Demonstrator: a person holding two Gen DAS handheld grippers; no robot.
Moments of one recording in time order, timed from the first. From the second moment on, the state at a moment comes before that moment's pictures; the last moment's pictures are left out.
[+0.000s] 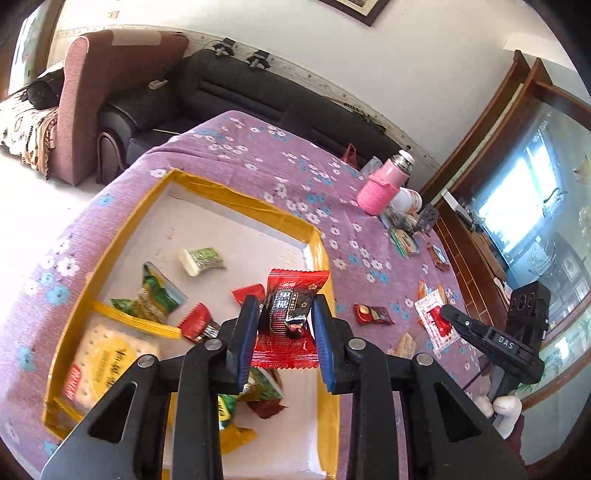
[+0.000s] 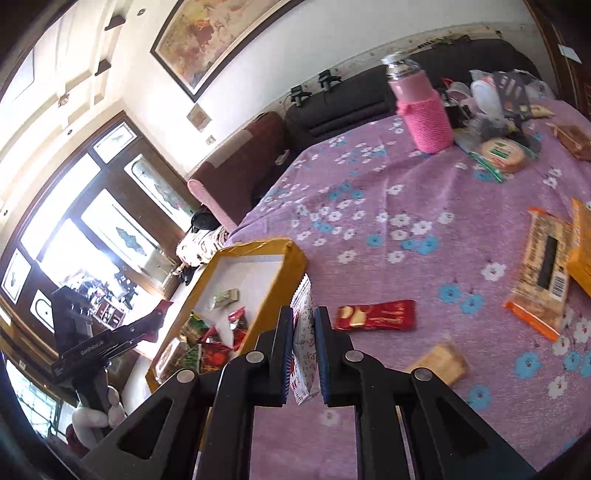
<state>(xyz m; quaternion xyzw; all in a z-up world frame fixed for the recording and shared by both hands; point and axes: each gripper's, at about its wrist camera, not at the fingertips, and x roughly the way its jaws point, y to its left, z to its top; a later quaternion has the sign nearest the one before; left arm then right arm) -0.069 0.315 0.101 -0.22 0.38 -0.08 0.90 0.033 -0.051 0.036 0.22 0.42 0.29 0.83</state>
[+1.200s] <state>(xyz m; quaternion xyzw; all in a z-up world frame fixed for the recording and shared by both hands) -0.111 0.356 0.115 -0.25 0.31 -0.01 0.92 -0.017 0.191 0.028 0.04 0.46 0.47 0.75</state>
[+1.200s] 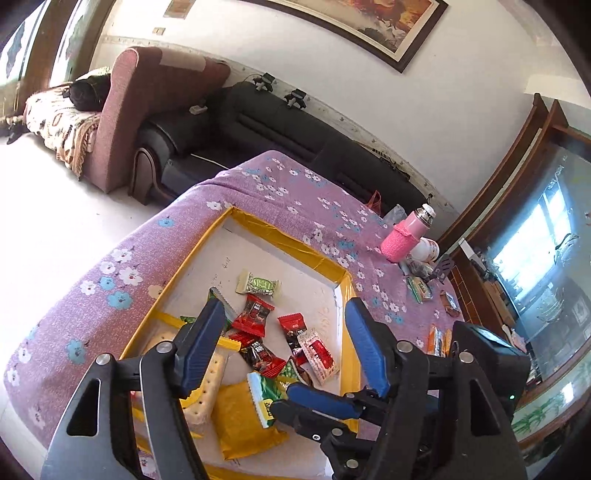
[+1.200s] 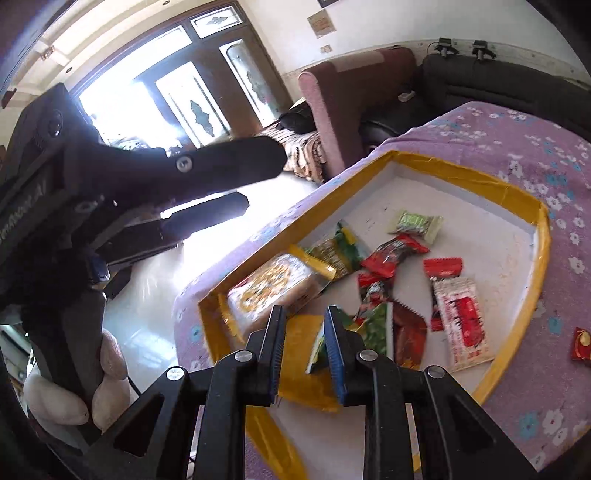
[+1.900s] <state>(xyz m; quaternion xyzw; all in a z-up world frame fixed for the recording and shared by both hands) -0.165 0.233 0.151 -0.12 0.27 0.05 0.95 -0.071 -0.011 0.057 0.14 0.31 0.20 0.92</state>
